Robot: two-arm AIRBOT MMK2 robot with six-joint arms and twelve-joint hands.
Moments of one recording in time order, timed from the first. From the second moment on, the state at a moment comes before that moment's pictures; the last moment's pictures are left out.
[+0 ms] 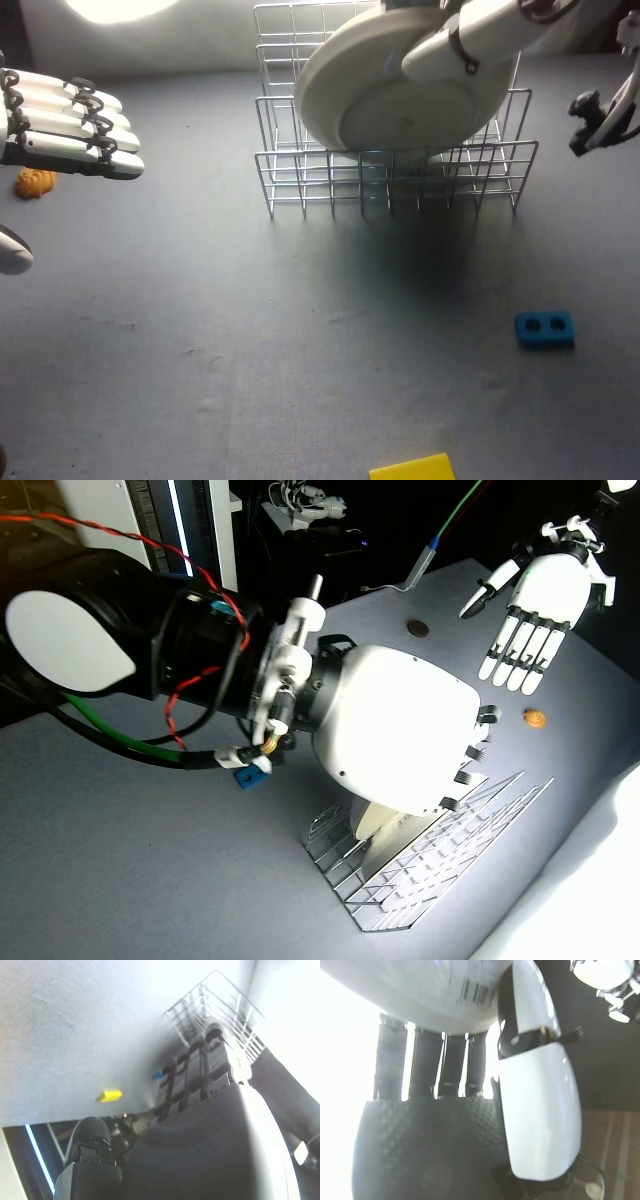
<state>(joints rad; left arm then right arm) 0.52 -0.93 1.70 1.64 -1.09 -0.26 -0.26 -1.11 1.23 -0.28 0.13 -0.17</state>
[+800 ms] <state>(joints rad) 0.52 -0.93 1.70 1.64 -1.09 -0.26 -0.32 -1.16 1.29 -0.28 0.16 -0.18</state>
